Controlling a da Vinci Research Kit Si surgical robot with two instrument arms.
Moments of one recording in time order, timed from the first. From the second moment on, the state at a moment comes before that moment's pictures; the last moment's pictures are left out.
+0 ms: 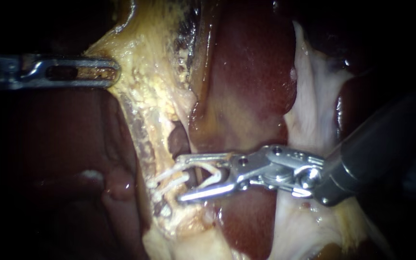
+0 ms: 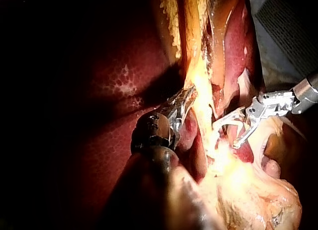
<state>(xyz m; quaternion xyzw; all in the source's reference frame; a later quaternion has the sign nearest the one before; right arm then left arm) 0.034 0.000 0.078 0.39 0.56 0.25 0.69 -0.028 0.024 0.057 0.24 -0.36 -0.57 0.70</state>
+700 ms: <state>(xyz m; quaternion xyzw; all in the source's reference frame) 0.036 0.001 0.079 0.42 0.56 0.26 0.66 -0.028 0.024 0.057 0.24 -0.36 -0.57 0.70</state>
